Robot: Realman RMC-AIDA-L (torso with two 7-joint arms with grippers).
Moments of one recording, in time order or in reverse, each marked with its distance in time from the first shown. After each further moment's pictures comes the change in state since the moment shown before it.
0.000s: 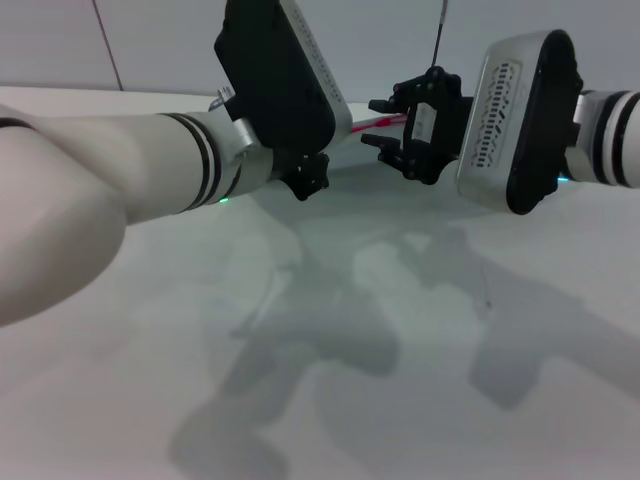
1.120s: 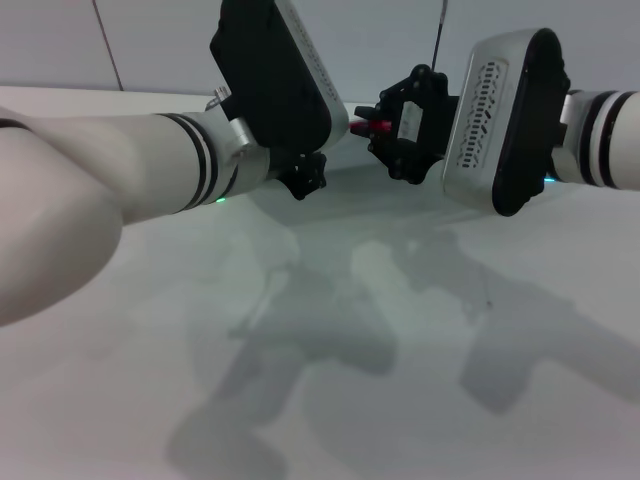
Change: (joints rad) left arm 0.005 0.000 -0.004 0.002 0.000 -0.002 0.000; right arm -0.002 0.001 -0.039 -0.024 0.001 0.024 0.034
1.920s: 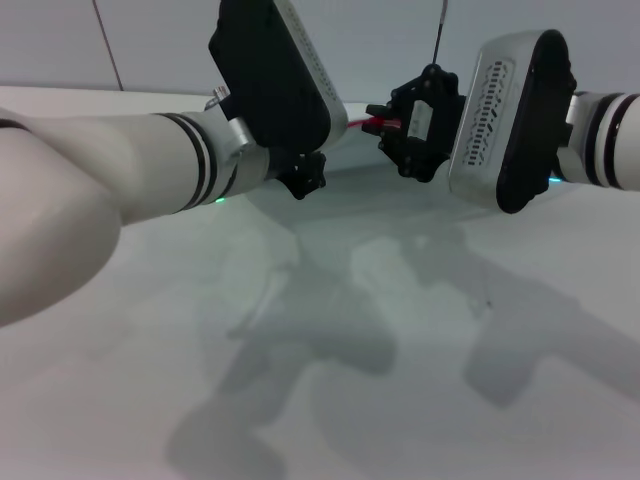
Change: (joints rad) left arm 0.003 0.000 -0.001 0.004 0.000 0.000 0.000; right arm -0.002 -0.002 0.006 0.020 -0.003 0.022 0.001
